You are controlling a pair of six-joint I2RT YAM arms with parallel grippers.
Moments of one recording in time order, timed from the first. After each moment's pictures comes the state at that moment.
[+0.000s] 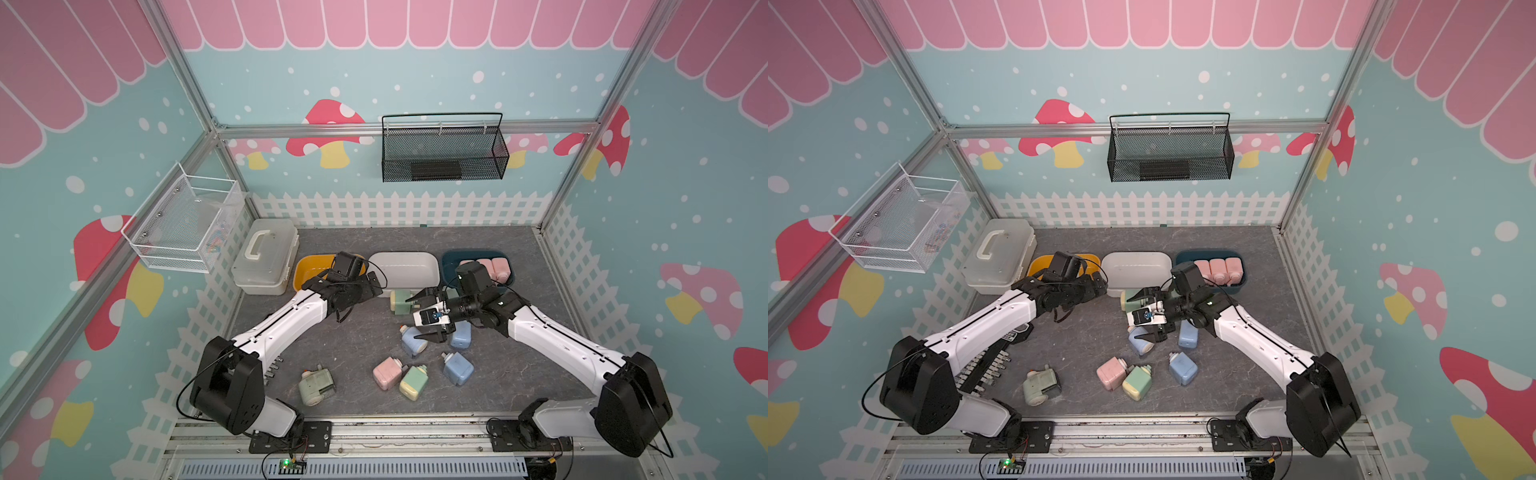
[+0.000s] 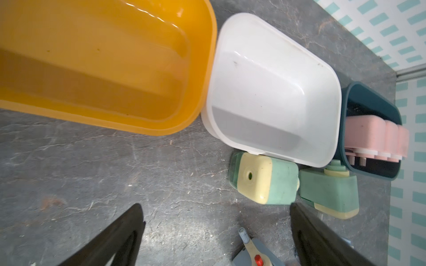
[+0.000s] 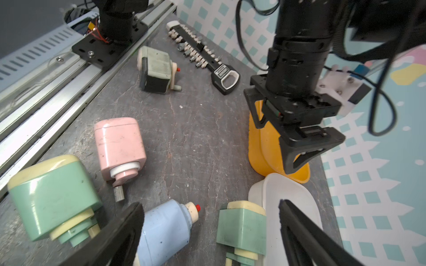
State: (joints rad) left arm -0.44 1.46 1.07 -0.52 -0.02 -0.77; right arm 0.61 1.36 0.99 -0.39 -0.76 -1.15
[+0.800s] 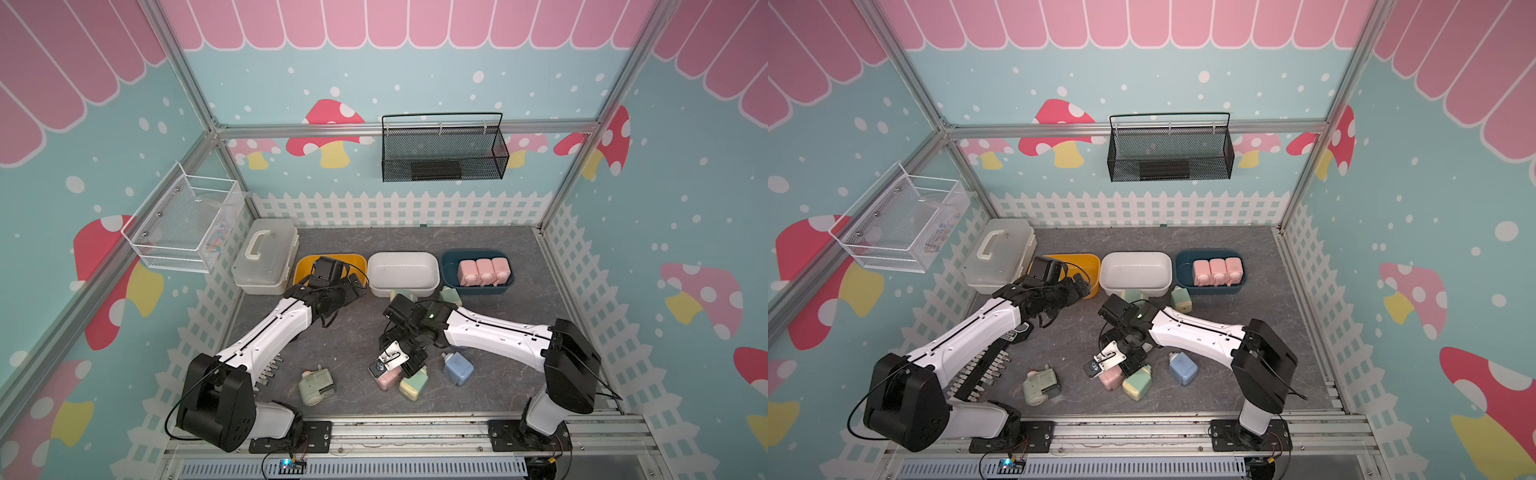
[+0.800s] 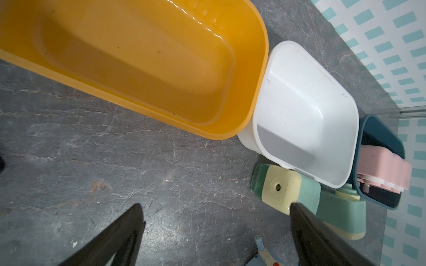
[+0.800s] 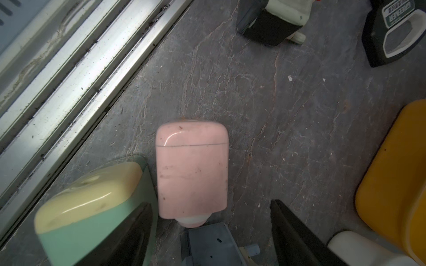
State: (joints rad) left arm -0.33 1.38 0.99 -0.52 0.00 -0.80; right arm 1.03 1.71 1.28 -0.79 -0.27 -1.23
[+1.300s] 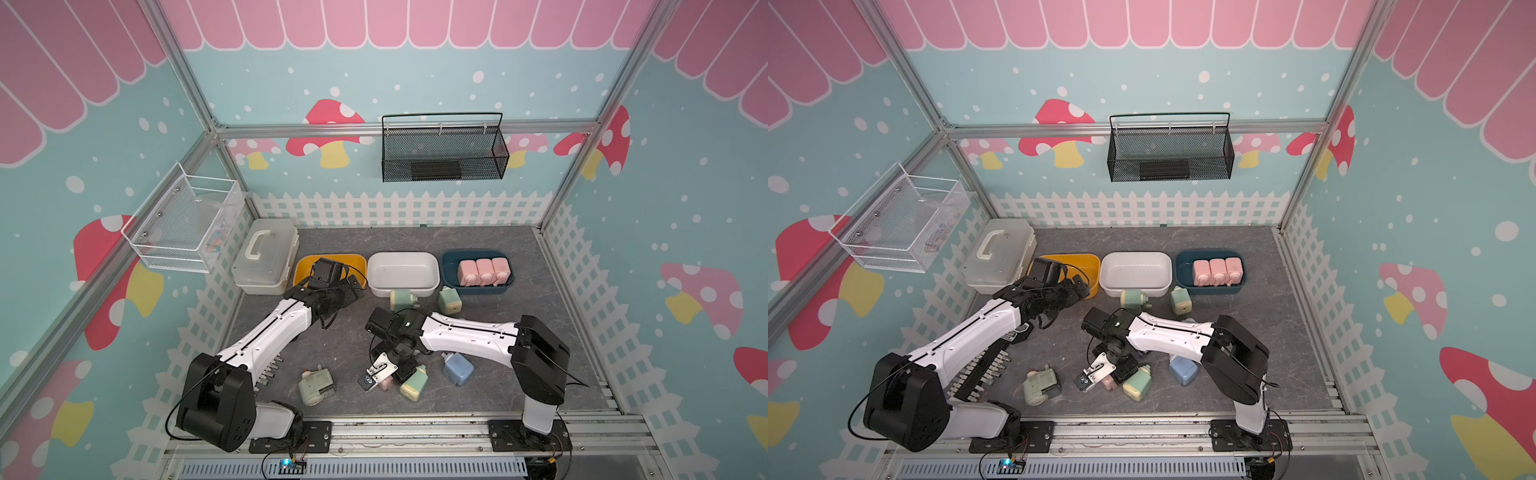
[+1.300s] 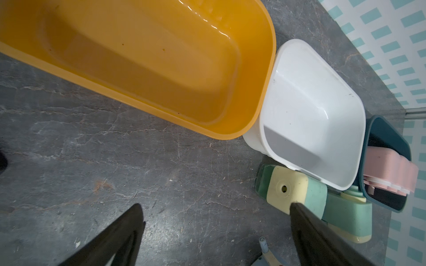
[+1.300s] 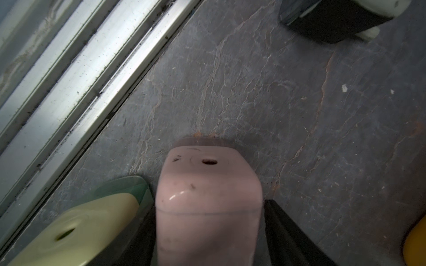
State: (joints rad) left arm -0.33 1.38 0.97 -0.51 0.00 -0.80; right arm 1.10 1.85 1.37 -0.85 -0.21 -1.22
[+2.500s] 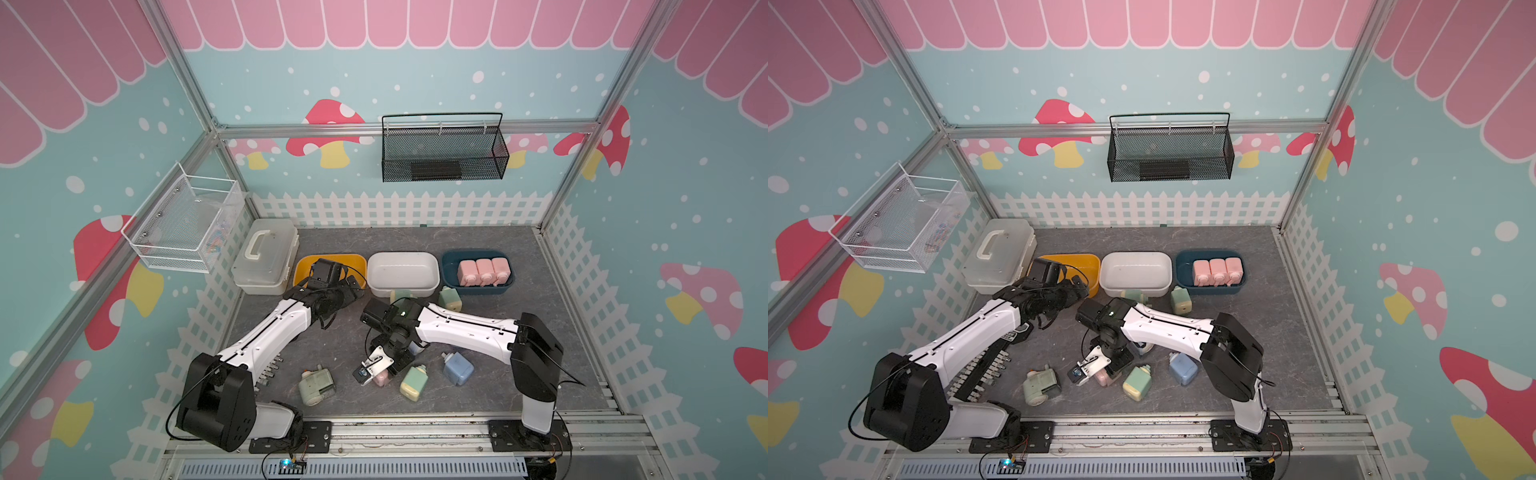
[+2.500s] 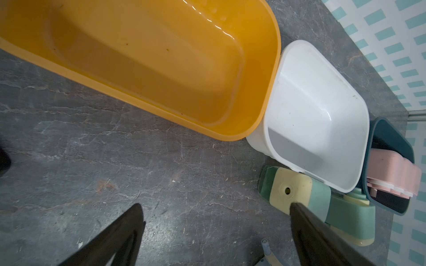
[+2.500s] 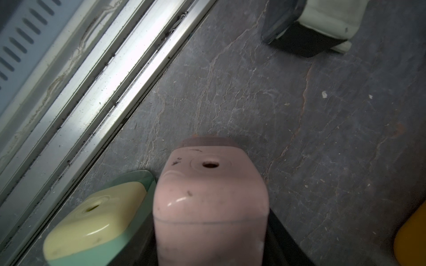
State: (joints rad) left arm -0.32 1.38 0.96 -0.50 0.00 -0.80; right arm 1.08 1.89 1.53 -1.00 -0.26 -1.20
